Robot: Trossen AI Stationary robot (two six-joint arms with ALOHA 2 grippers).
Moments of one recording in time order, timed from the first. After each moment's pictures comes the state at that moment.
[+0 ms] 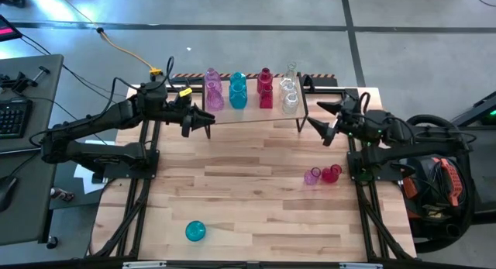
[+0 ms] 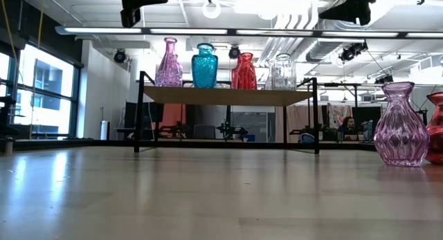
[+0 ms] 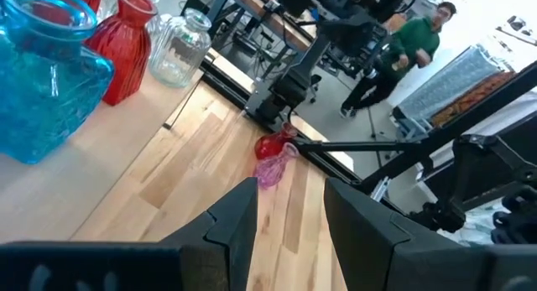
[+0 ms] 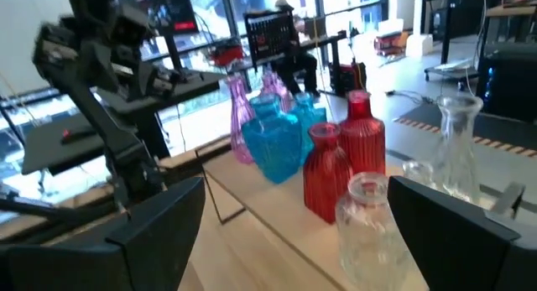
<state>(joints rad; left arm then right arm) 0.36 0.89 0.90 -0.29 0.32 -0.55 -0.01 0.60 0.67 -0.16 0.50 0.24</state>
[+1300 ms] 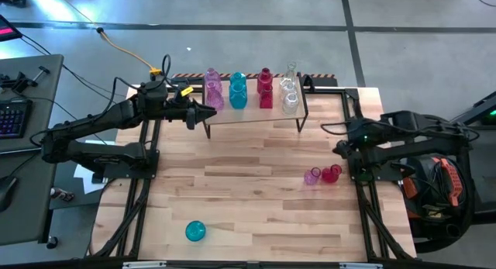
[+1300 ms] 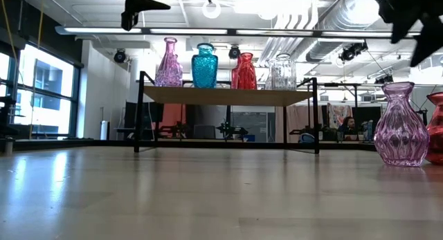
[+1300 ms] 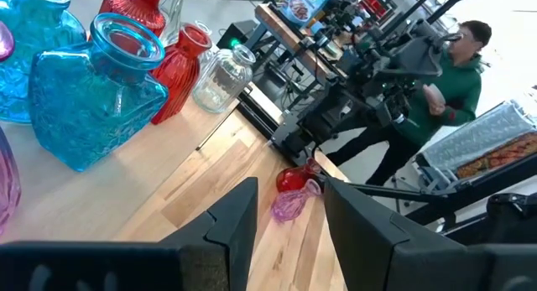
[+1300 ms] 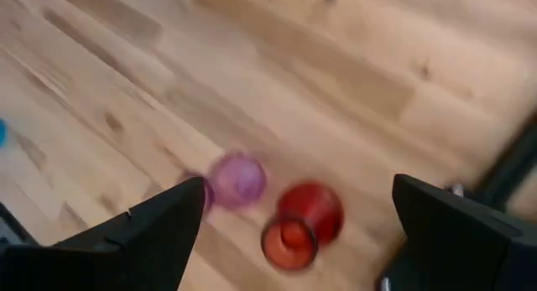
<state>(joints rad) 0.36 0.90 0.90 -0.26 0.17 -0.65 -0.01 0.67 0.92 -1.33 0.10 1.03</state>
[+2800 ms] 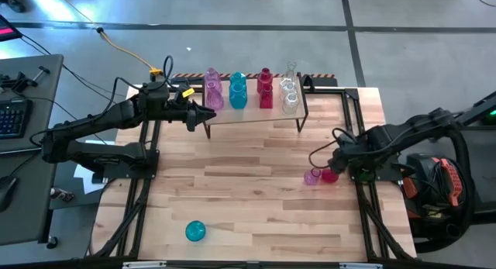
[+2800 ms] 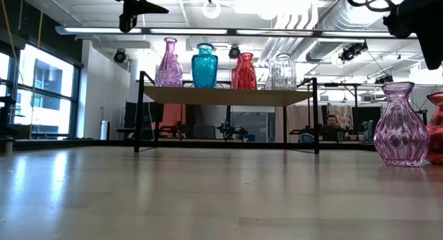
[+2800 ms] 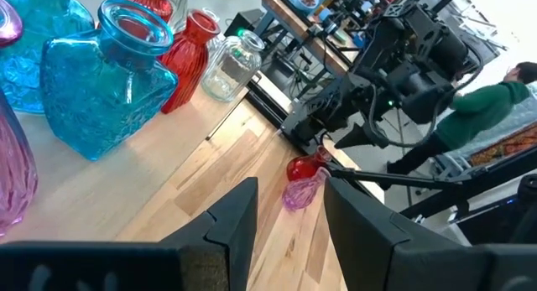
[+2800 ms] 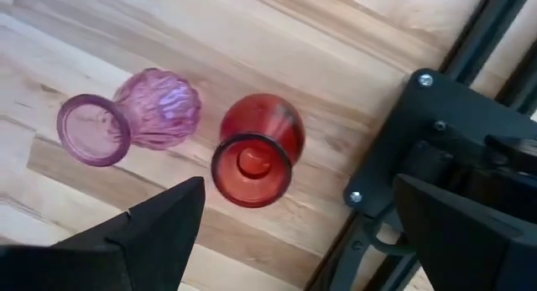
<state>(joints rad) 0.36 0.90 0.90 -0.30 0.17 -0.62 0.31 0.91 0.89 -1.44 0.07 1.44</state>
